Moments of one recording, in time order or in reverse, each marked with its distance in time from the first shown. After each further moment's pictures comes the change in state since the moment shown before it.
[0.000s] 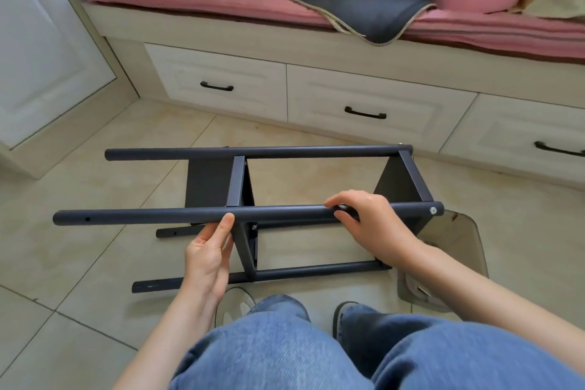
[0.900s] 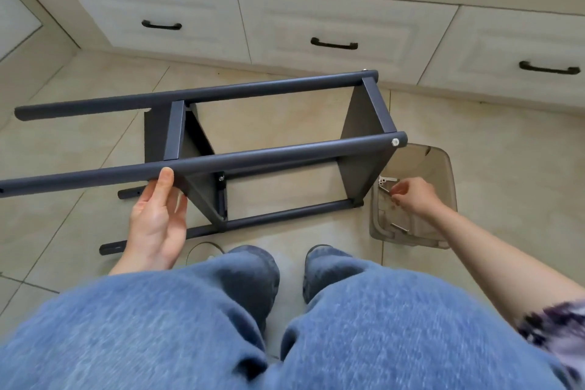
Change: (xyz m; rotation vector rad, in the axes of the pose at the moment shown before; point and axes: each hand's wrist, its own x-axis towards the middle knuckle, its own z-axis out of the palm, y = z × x) left_hand 0.000 -0.015 0.001 0.032 -0.023 0.037; right_hand -0.068 0.225 0.031 0.072 -0.050 0.860
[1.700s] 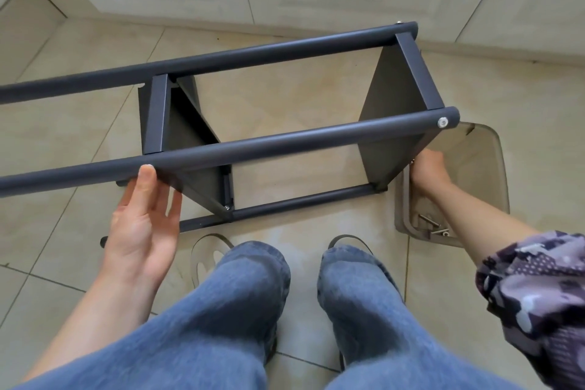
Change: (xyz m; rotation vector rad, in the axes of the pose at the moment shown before) left_hand 0.002 -0.003 -0.002 0.063 0.041 0.014; right_hand 0.080 0.006 0.057 -0.136 0.171 -0.019
